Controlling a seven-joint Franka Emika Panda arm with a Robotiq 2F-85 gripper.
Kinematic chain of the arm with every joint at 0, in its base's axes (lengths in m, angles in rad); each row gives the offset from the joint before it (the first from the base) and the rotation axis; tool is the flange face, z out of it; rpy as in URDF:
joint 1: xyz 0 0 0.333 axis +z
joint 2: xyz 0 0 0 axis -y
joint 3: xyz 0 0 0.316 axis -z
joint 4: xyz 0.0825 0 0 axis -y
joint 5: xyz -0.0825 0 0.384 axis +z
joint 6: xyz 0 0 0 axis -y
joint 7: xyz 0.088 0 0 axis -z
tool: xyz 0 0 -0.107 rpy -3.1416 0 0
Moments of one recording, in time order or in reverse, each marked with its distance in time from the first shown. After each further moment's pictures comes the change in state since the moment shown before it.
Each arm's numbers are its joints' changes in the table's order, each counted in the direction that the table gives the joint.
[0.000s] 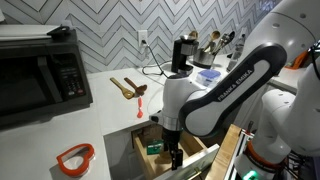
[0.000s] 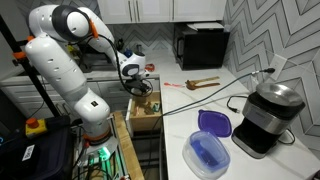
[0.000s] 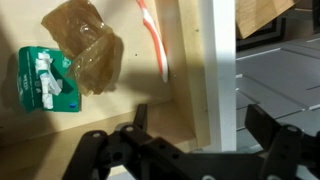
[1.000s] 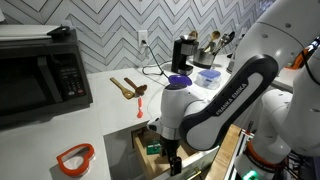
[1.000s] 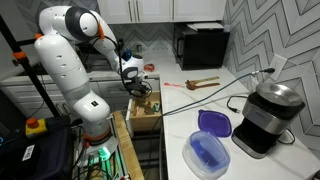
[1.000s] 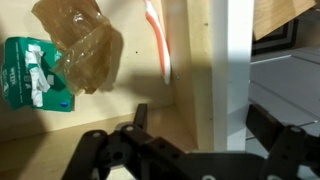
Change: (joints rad) arm 0.009 -0.088 -0.040 0.005 -0.051 0.103 0.035
